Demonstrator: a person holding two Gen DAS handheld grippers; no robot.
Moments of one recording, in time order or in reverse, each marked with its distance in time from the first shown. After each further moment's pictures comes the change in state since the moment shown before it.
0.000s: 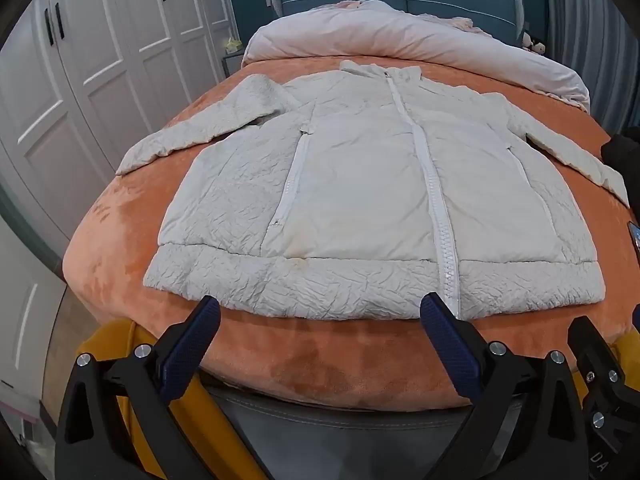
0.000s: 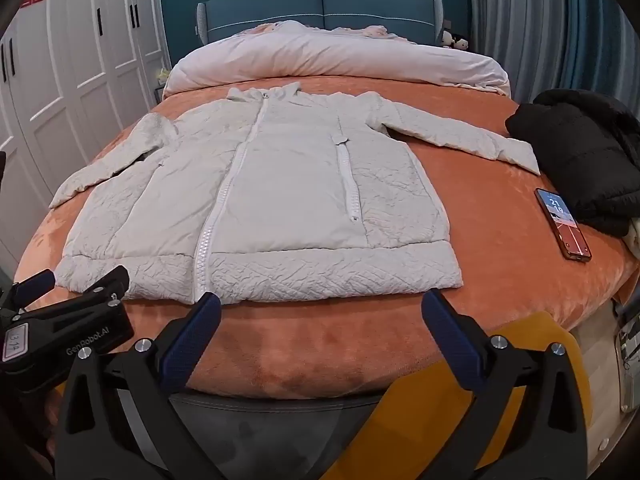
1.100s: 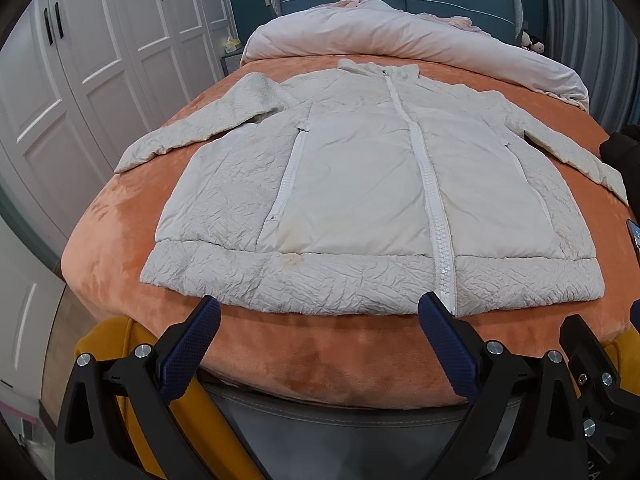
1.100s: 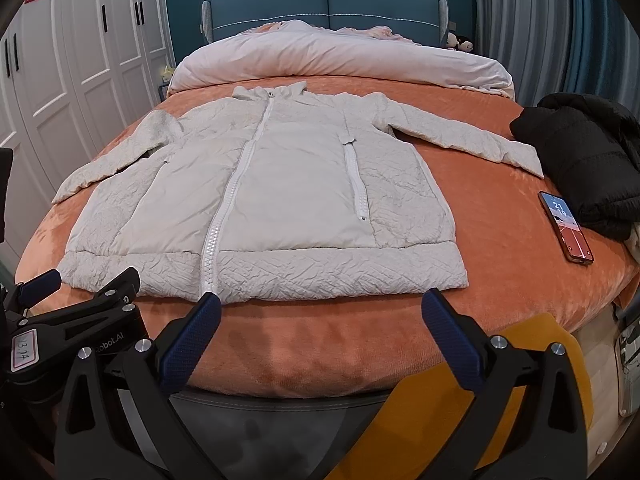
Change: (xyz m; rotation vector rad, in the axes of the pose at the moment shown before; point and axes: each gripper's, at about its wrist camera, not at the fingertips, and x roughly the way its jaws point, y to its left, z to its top) left arm 0.000 -0.005 -0.003 0.009 0.001 0.004; right arm 0.000 0.005 0.000 -0.002 0.004 0.014
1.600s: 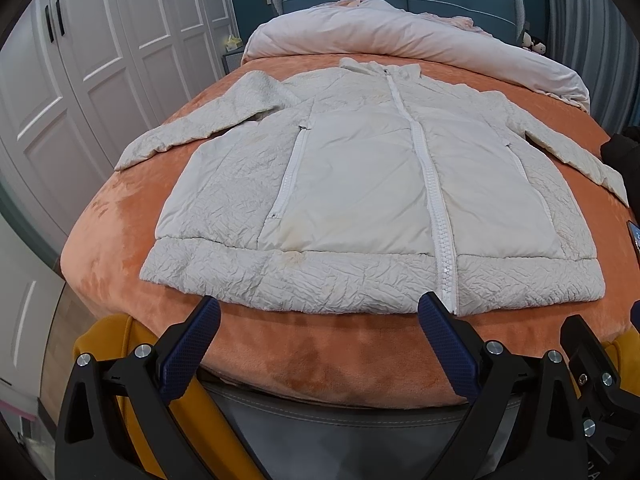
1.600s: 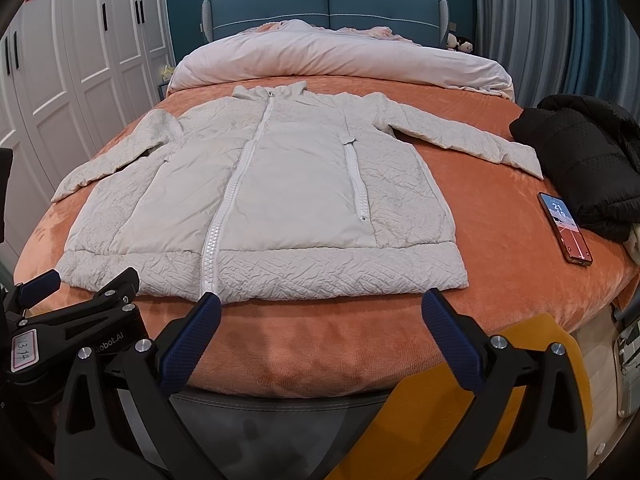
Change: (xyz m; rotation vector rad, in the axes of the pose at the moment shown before) left arm 0.000 0.002 -0.001 -0.004 0.002 -0.003; right arm 0.000 0.000 0.000 -0.002 -0.001 -0.002
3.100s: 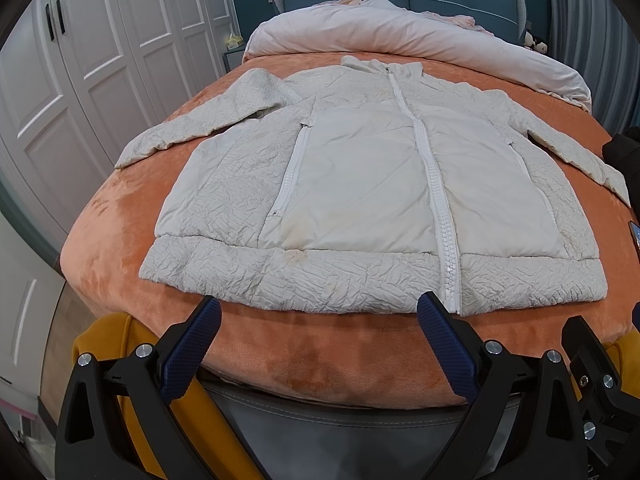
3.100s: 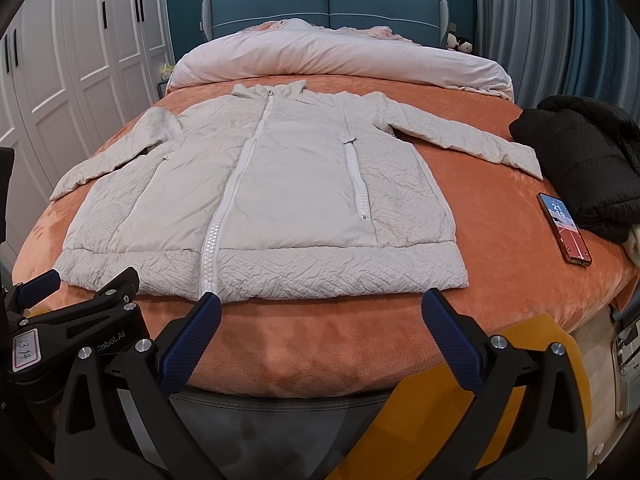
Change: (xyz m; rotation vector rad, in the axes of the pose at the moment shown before) left arm 0.002 0.003 -0.002 -0.004 0.002 0.000; right arm 0.002 0.001 -0.001 -0.004 0.000 -0.004
